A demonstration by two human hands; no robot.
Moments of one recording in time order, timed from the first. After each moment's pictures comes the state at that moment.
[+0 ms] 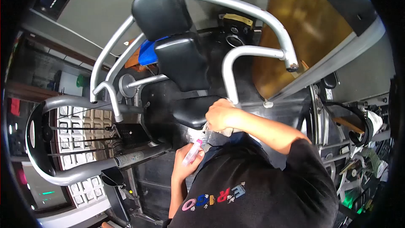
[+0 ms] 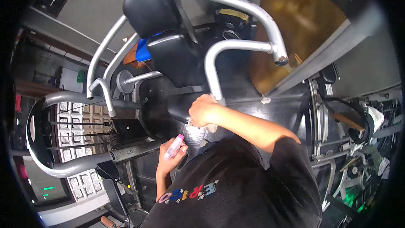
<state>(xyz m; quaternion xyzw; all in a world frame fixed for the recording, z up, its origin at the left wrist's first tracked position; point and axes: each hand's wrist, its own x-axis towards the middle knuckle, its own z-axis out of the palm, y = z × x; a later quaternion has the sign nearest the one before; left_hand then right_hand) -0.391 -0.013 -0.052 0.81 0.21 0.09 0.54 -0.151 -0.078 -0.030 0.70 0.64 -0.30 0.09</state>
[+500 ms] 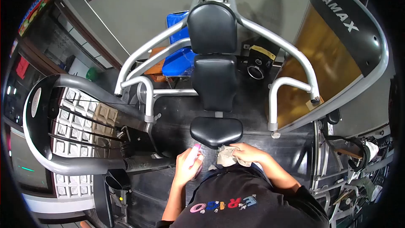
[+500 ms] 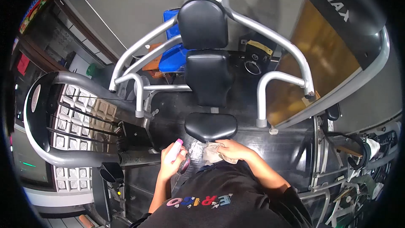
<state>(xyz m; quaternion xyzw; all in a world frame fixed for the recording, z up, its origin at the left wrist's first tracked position) -0.467 0.094 -0.053 0.81 0.21 0.21 0.50 -0.253 -0.083 -0.102 0.66 0.43 -0.44 -0.42</state>
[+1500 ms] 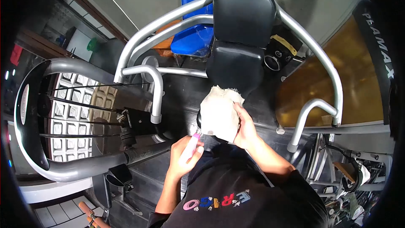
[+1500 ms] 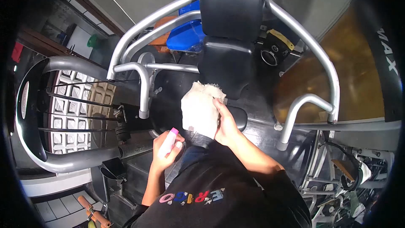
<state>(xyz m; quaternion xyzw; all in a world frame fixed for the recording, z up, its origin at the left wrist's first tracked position) -0.423 0.193 -0.029 0.80 0.23 0.24 0.50 -0.216 0.096 -0.055 0.26 -0.06 -0.63 -0.73</state>
